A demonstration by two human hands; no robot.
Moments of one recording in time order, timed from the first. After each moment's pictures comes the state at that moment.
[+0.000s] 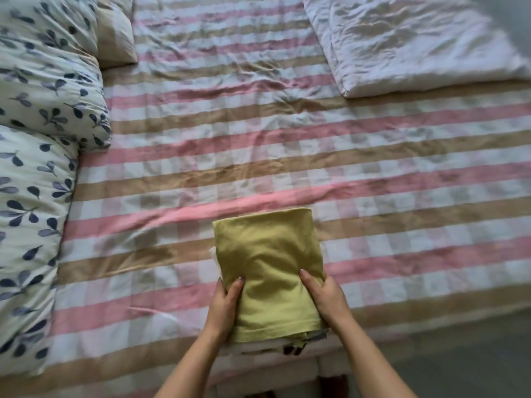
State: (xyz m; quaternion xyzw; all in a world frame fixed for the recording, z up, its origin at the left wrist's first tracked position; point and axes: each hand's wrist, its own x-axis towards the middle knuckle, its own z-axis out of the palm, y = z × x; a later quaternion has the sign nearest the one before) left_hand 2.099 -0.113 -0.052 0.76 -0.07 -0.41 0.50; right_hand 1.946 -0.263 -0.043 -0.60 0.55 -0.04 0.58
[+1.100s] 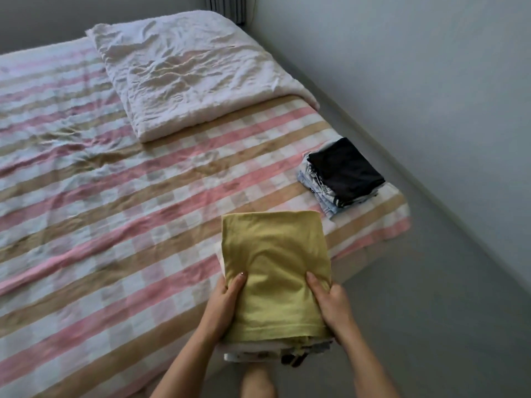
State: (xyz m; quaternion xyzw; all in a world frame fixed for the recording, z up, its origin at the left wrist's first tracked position) left_hand 1.641 -0.426 0.074 0.69 -0.25 -0.52 0.44; right_hand 1.438 -0.497 0.079 -0.47 0.68 -0.18 0.53
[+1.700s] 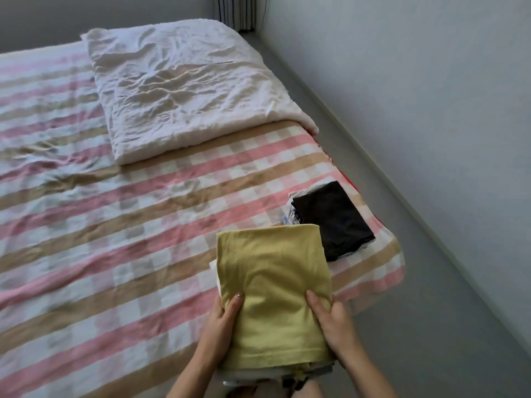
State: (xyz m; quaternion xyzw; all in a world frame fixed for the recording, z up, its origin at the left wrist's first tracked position) left_hand 1.593 -0.579 0.079 0.70 -0.18 -0.50 0.47; right_hand 1.398 -0.675 0.099 -0.50 0.66 -0.14 0.54
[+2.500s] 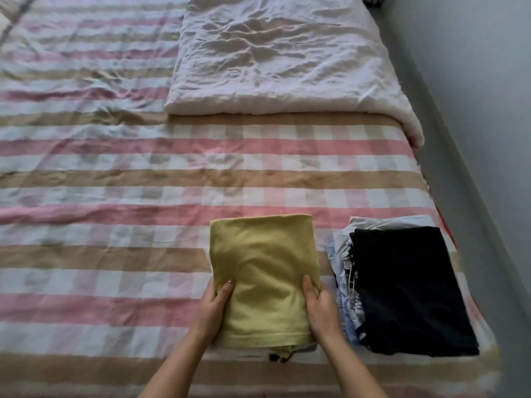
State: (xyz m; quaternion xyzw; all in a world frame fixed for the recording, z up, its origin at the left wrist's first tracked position) left_hand 1.628 -0.677 -0.098 0.72 -0.04 -0.39 0.57; right_hand 1.488 -0.829 -0.102 -0.64 0.54 -0.04 0.55
